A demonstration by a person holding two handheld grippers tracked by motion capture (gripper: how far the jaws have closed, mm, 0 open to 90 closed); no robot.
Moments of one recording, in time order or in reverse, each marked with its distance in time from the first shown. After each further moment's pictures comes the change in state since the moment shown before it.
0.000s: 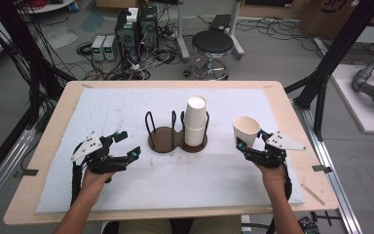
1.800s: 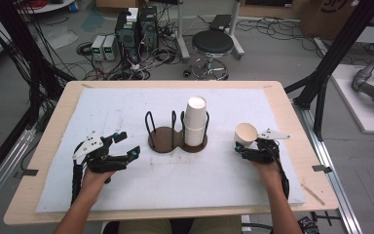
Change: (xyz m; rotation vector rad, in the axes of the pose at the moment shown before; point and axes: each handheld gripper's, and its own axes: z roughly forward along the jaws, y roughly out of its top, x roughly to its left) left arm 0.004 -0.003 0.001 0.037 0.030 -0.021; right arm -0.024 -0.029 0.033 0.331 -0.102 0.096
